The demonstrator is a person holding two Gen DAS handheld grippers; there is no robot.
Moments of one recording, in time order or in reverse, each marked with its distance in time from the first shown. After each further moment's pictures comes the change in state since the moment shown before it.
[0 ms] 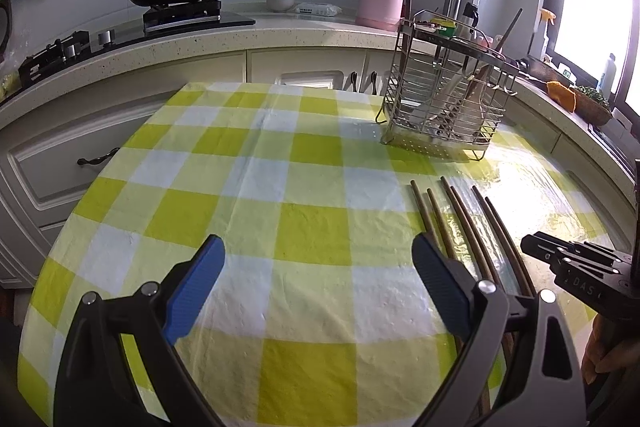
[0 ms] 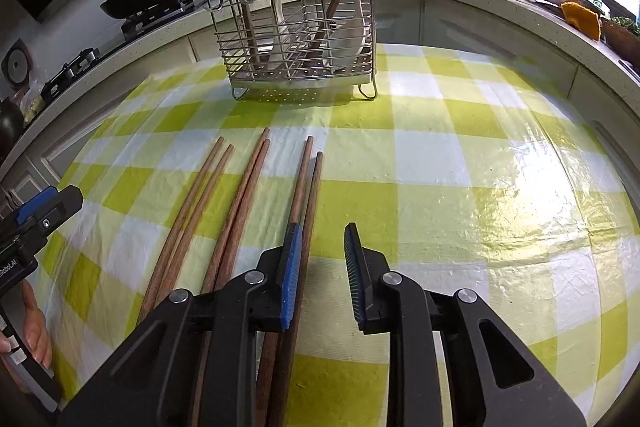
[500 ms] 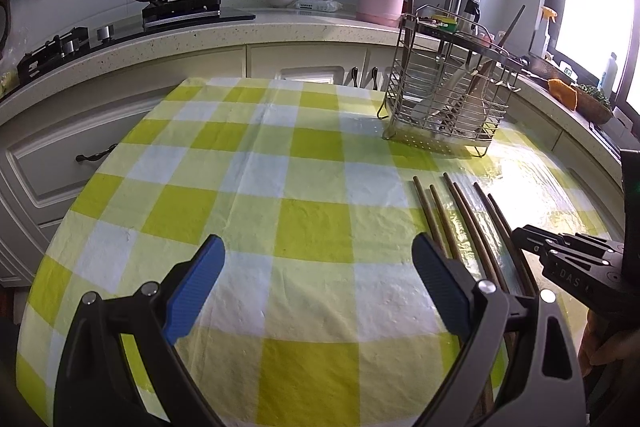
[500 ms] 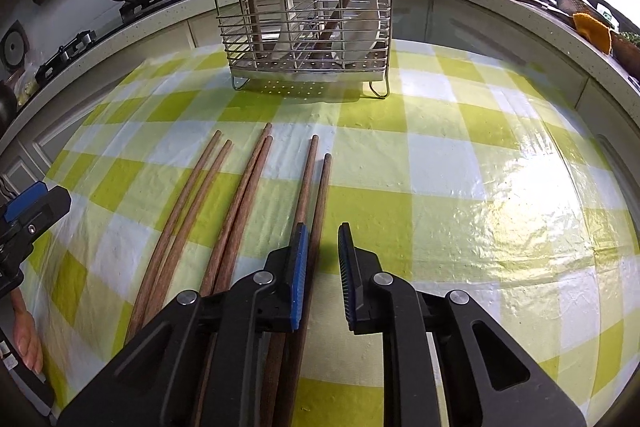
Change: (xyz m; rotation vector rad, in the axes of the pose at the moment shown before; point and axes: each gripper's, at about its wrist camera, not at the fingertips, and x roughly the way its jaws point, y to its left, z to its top) left arm 0.003 0.000 -0.002 -0.001 0.013 0.001; right arm 0.018 0.010 0.011 -0.048 0.033 -0.031
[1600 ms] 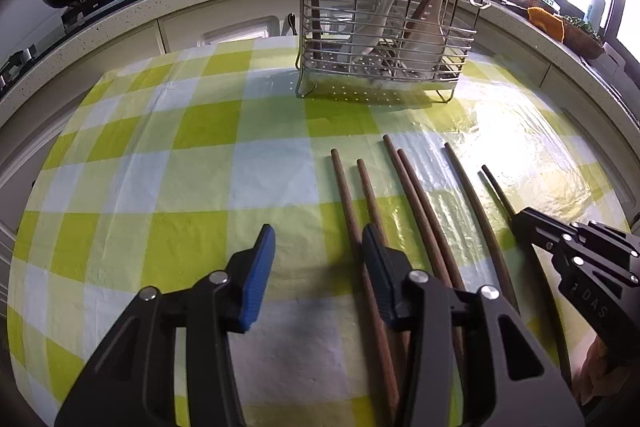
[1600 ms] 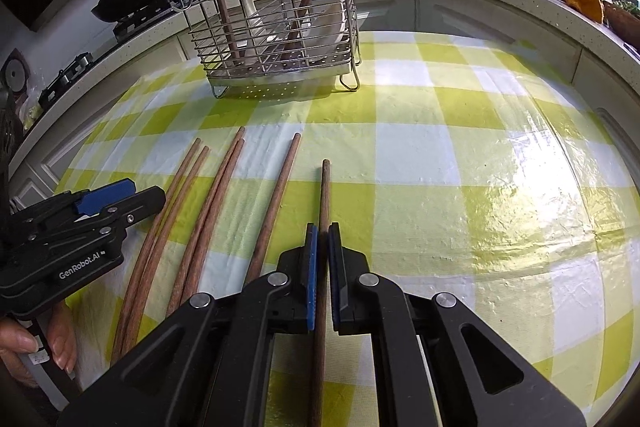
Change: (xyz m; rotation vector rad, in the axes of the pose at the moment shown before) left arm 0.074 -0.082 0.016 0.153 0.207 -0.056; right arm -0.003 -0.033 -0.006 0.084 -0.002 0.057
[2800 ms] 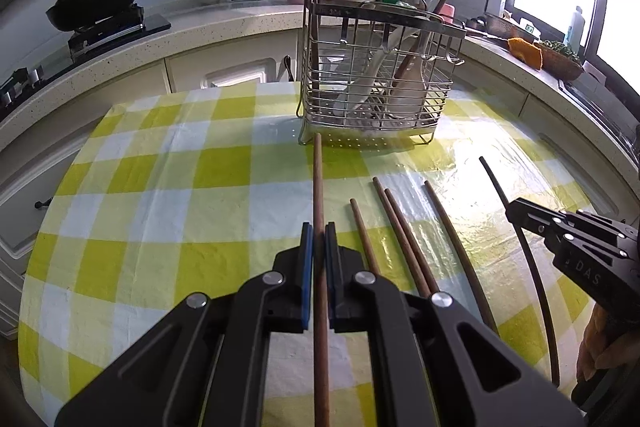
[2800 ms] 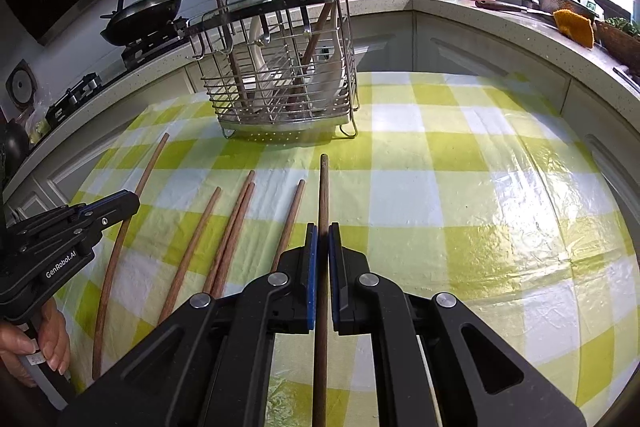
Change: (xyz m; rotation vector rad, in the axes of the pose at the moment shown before) left arm -0.047 0.012 0.006 0.013 -0.137 -0.040; right arm -0.031 0.001 0.016 -0.009 -0.106 -0.001
